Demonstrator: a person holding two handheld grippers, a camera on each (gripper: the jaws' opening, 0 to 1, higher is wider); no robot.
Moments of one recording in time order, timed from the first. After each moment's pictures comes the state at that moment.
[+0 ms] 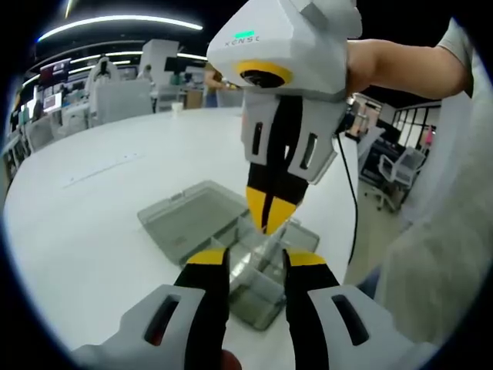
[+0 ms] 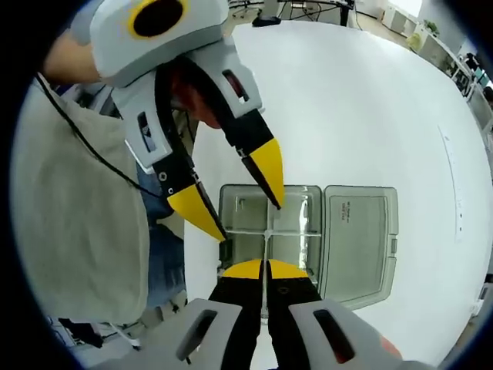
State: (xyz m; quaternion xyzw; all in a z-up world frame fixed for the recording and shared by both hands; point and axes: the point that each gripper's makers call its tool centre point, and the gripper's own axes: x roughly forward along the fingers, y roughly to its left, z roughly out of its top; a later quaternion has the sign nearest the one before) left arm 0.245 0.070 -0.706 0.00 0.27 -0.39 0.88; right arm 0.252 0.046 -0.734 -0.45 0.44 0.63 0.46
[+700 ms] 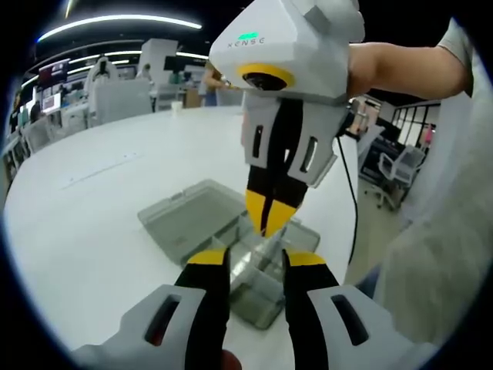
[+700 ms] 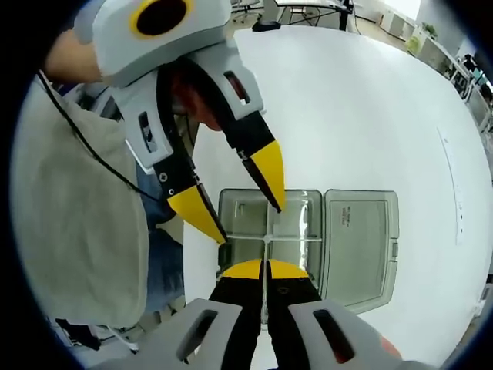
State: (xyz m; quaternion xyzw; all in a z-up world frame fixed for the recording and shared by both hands) left arm 0.246 0.071 -0.706 0.01 0.27 -0.39 0.88; right arm 0.250 0.049 -0.732 -0.45 0.42 0.64 0.46
